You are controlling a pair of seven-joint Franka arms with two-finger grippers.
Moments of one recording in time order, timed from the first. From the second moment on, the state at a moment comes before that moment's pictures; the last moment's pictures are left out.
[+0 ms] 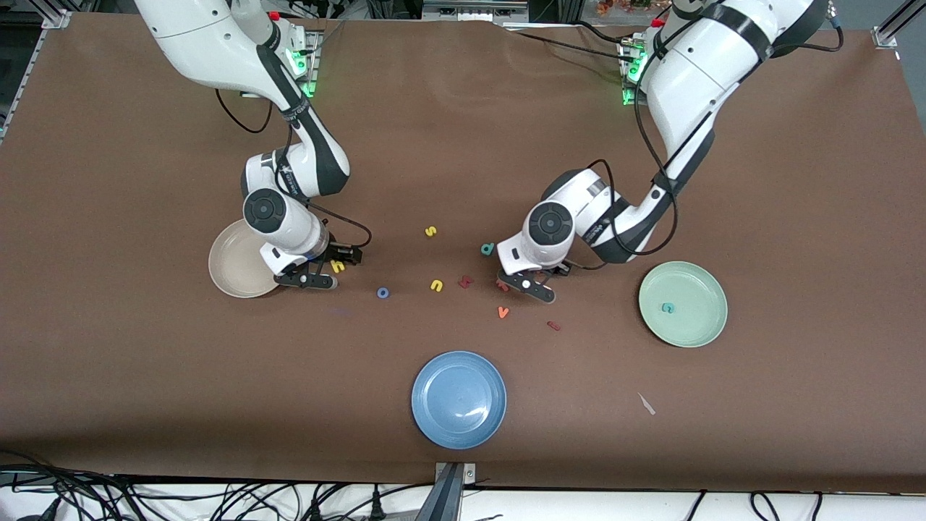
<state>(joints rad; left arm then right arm) -0.15 0.78 -0.47 -1.63 0.40 2.13 -0.35 0.40 0.55 -0.01 -2.00 0.13 2.49 0.38</state>
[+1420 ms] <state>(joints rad) 0.33 0.73 -0.46 -1.69 0.44 1.96 0.12 0.40 0.56 -0.02 -1.98 0.13 2.46 0.38</state>
